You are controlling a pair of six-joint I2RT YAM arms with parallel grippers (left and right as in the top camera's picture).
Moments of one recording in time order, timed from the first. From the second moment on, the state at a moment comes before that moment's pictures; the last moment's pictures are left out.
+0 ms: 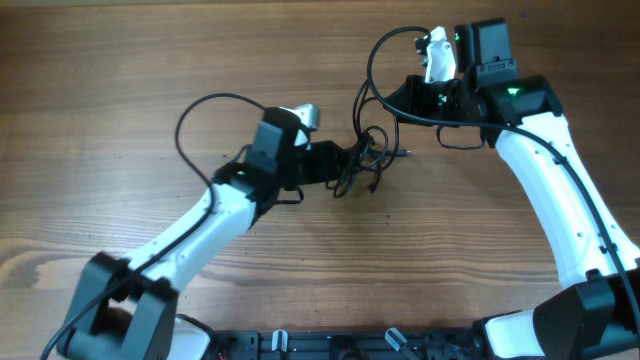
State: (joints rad) left arm -0.49 1.55 0.86 -0.08 0.40 -0.66; right arm 0.22 1.60 1.45 -0.81 -0.50 0.33
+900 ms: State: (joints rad) left arm -0.40 1.62 0.86 -0.05 0.31 -0.70; right arm 0.19 1.60 1.45 -0.88 -0.38 0.35
